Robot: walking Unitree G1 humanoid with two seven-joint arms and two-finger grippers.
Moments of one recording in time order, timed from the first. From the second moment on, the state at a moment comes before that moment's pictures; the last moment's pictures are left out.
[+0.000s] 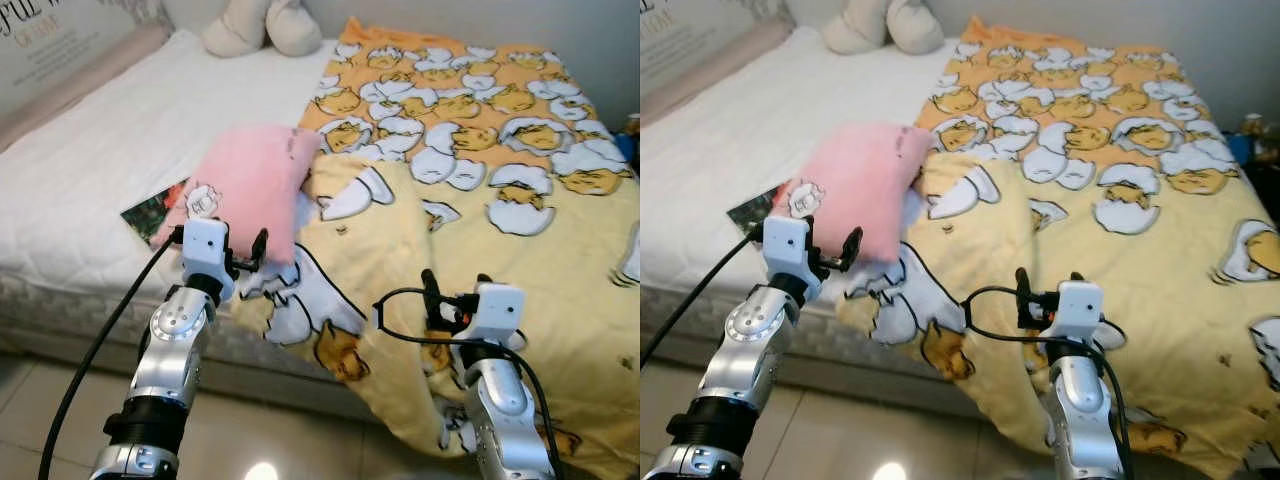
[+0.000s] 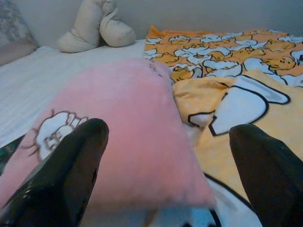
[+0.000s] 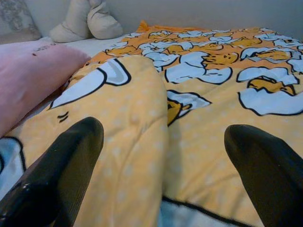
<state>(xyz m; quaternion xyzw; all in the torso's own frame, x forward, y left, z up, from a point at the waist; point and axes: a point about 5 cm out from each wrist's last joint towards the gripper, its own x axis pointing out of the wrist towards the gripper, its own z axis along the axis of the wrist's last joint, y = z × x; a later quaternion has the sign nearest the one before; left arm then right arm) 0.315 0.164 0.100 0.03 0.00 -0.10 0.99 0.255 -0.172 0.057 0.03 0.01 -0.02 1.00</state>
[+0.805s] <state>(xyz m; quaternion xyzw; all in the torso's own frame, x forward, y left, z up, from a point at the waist) 0.328 0.158 0.140 0.04 -0.08 -0.10 0.99 0.262 -0.189 0.068 0.00 -0.01 -0.04 1.00</state>
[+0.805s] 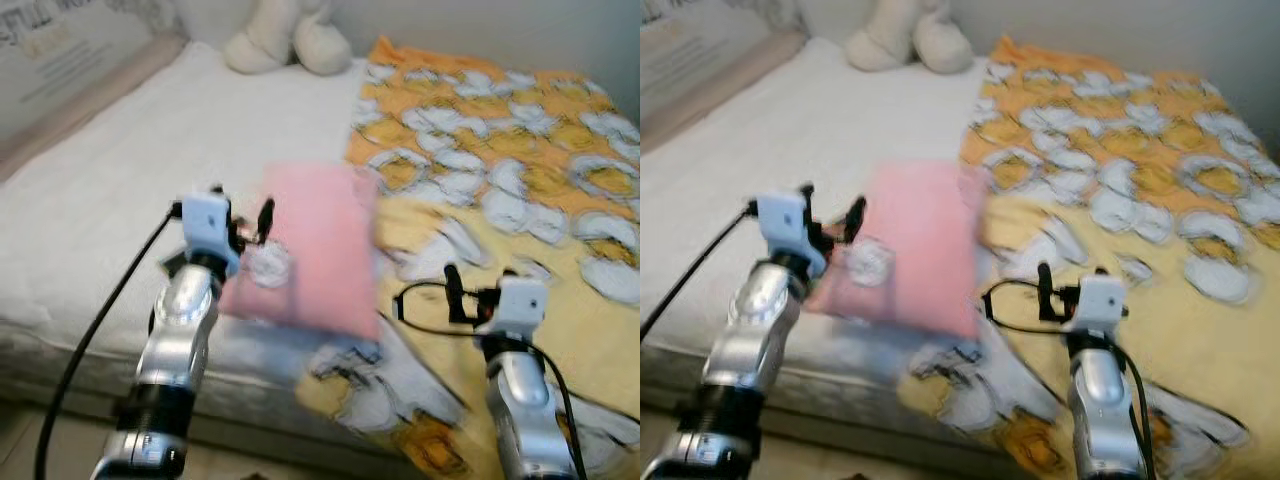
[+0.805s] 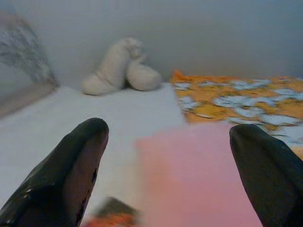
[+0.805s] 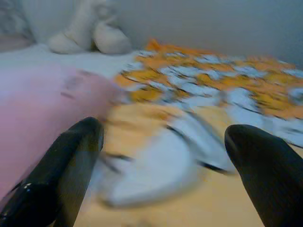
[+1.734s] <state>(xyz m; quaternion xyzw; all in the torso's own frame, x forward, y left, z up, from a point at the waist) 0.371 0.113 0.096 -0.09 0.22 -0.18 0.95 0.298 -0.235 0.067 0.35 0.08 -0.14 0.92</state>
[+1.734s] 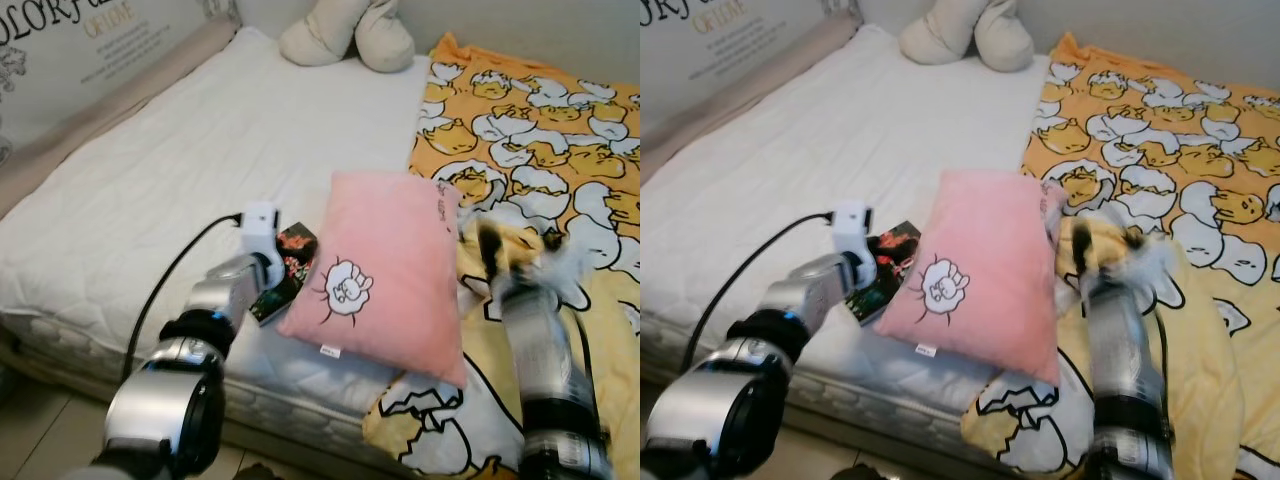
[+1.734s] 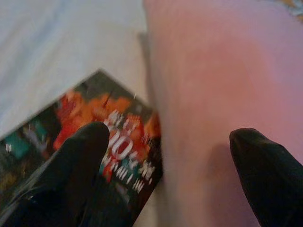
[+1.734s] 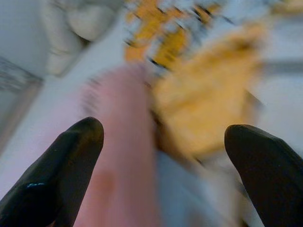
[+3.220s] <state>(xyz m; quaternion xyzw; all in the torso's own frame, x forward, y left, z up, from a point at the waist) 0.343 0.061 0.054 -0.16 0.31 -0.17 0.92 0.294 -0.163 0.024 0.38 0.18 -0.04 0.90</state>
